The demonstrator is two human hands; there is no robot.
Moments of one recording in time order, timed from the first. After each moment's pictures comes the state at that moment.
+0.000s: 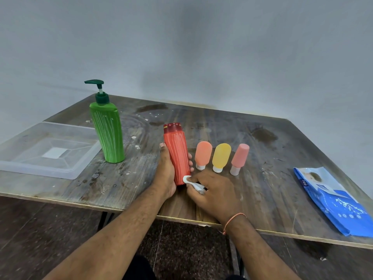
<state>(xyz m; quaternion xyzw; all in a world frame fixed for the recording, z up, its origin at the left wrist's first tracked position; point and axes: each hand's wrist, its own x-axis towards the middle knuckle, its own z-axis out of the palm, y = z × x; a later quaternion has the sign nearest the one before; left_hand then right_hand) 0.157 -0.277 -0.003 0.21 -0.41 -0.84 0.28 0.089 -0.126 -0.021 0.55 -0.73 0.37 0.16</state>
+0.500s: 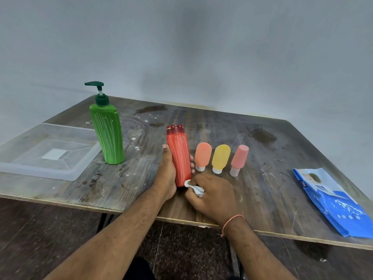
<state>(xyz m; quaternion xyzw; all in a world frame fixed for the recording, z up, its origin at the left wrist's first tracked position) 0.155 -0.277 -0.003 0.20 -0.43 -0.84 0.26 0.091 -0.129 -0.024 0.54 -0.75 0.33 0.20</state>
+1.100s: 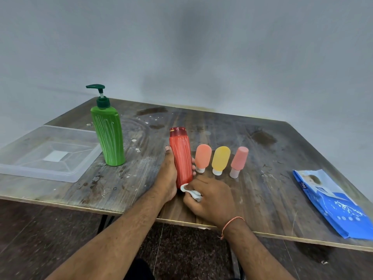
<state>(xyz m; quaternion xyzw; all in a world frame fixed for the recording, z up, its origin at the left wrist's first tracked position) 0.156 -0.277 -0.003 0.20 -0.44 -0.84 0.24 0.091 -0.129 -0.026 0.58 -0.72 0.32 0.20</state>
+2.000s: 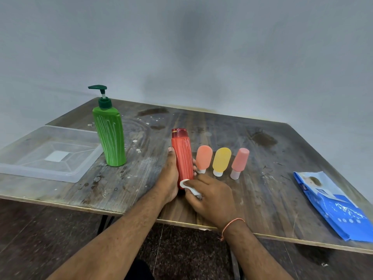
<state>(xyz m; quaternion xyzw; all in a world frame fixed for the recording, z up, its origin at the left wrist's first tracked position) 0.156 -0.281 -0.009 0.21 -0.48 -0.82 0.24 0.091 -0.132 -0.026 0.57 -0.73 0.32 0.21</state>
